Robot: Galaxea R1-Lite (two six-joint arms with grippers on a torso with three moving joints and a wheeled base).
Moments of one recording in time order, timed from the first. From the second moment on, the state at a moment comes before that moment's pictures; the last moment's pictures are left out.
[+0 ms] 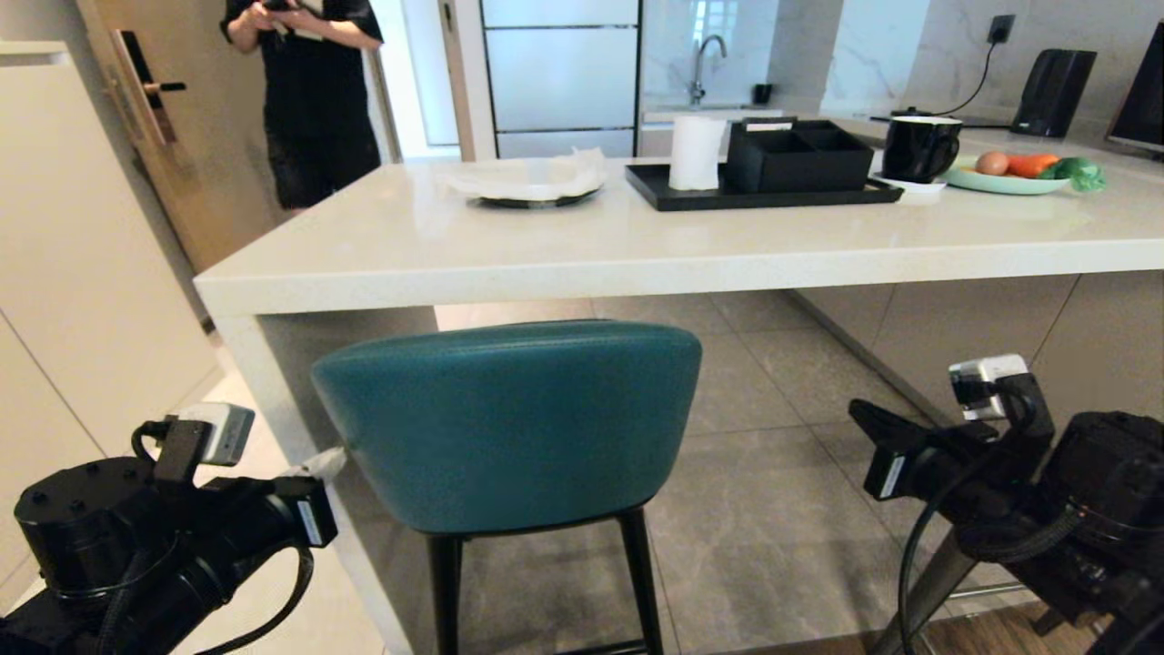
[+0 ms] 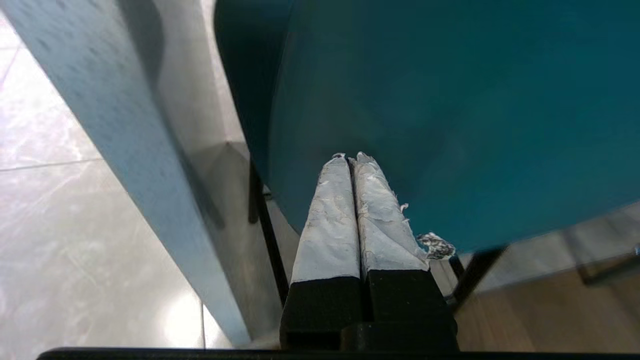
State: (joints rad) left arm -0.18 1.78 -0.09 -1.52 -0.03 -0.12; right arm 0.28 1.80 -0.23 -1.52 -0.02 0.00
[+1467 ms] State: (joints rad) left arm -0.04 2.02 -0.34 -1.52 -0.06 -0.07; right arm 0.48 2.04 -0.55 -1.52 -0.21 -0.04
